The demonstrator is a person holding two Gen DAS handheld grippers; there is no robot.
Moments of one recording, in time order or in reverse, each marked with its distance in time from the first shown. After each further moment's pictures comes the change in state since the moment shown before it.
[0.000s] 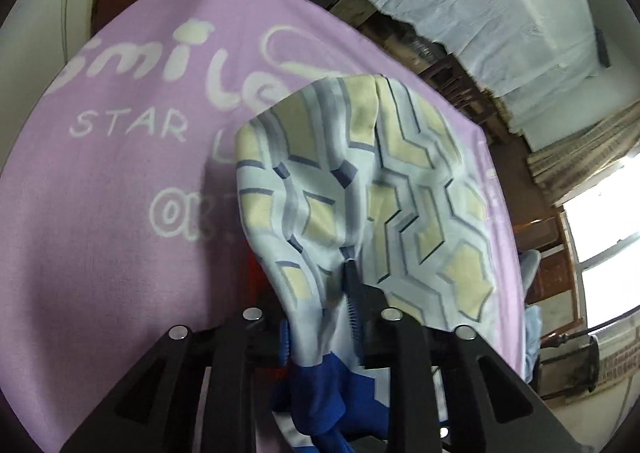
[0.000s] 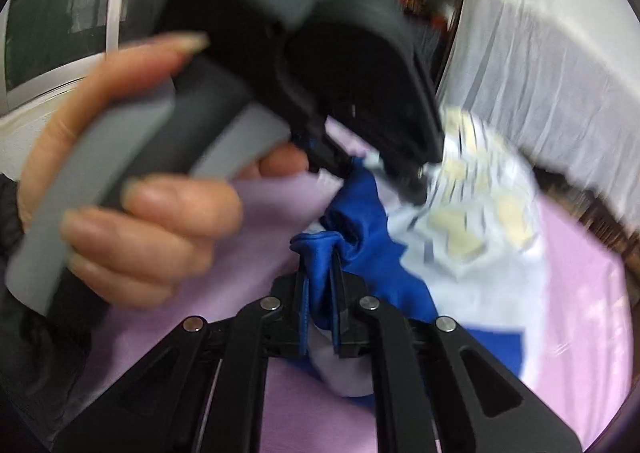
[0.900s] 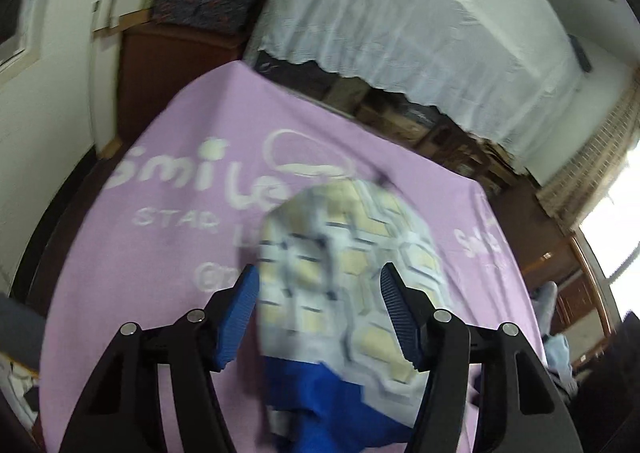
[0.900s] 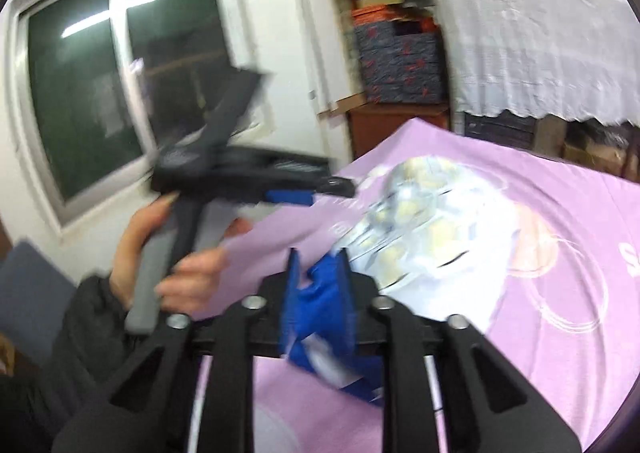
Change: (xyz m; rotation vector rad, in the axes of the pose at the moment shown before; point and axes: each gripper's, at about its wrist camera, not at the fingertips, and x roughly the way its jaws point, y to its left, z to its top) left arm -0.079 -0.048 -0.025 0.118 -0.317 0.080; right arm -0.083 -0.092 0.009 0.275 -0.213 0.245
